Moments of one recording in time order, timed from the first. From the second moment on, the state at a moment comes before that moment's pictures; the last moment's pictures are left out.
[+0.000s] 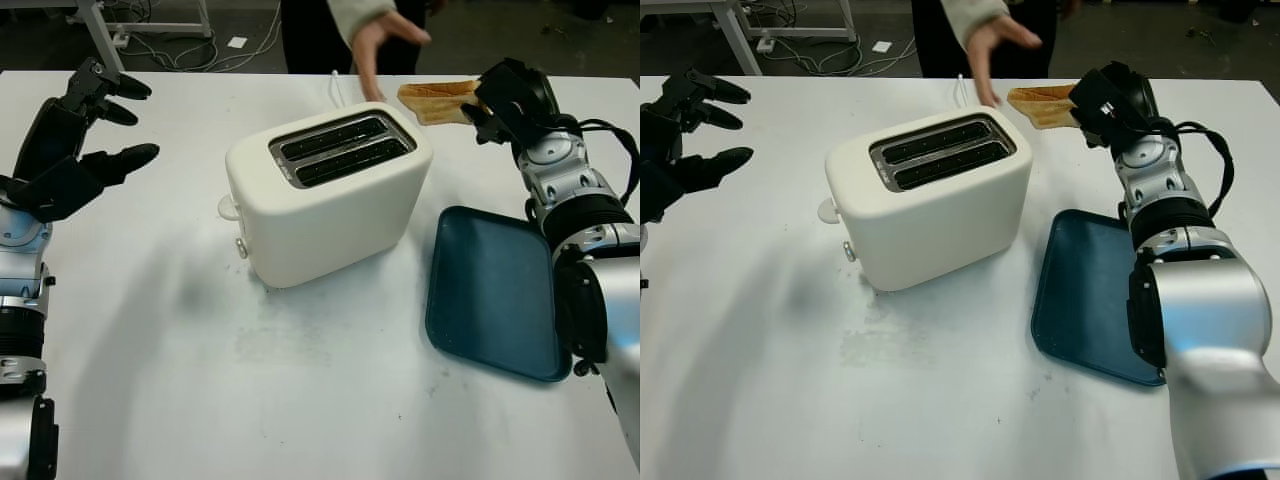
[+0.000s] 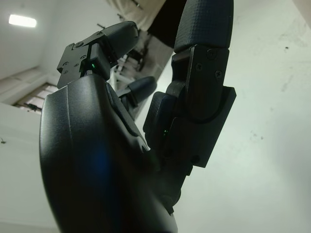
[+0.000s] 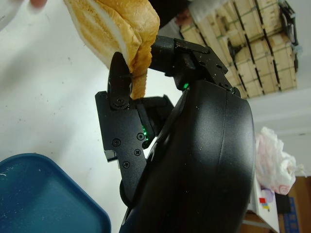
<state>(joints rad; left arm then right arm) -0.57 0.65 0.16 0.52 0.05 -0.43 -0.29 -1.18 -0.46 0.00 1.34 -0.29 -0.09 -0.04</state>
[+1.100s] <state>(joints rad) -0.57 0.65 0.16 0.52 0.05 -0.43 -0.30 -1.18 -0.45 0.04 1.34 -0.30 -0.09 0.04</state>
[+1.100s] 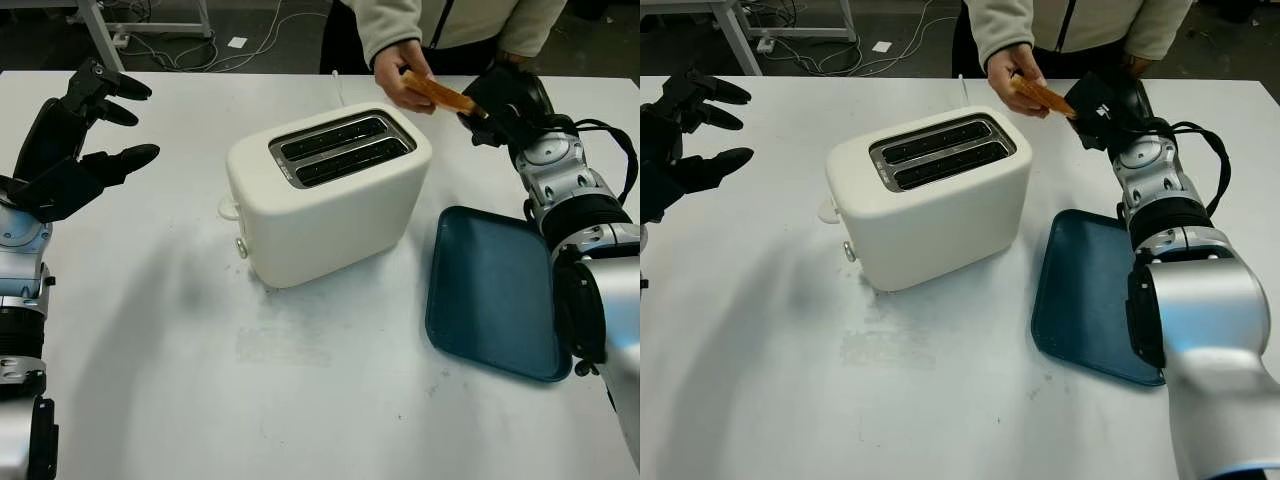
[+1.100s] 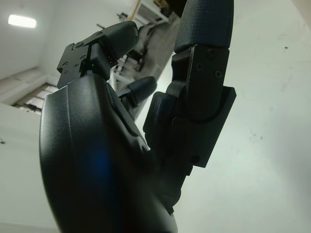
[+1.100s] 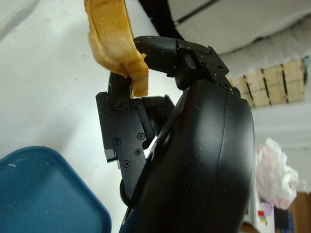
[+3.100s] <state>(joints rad) 0.03 0.18 0.11 0.05 -0.07 -0.31 -0.17 0.08 -0.05 0.01 -0.06 0.13 -0.04 0.13</state>
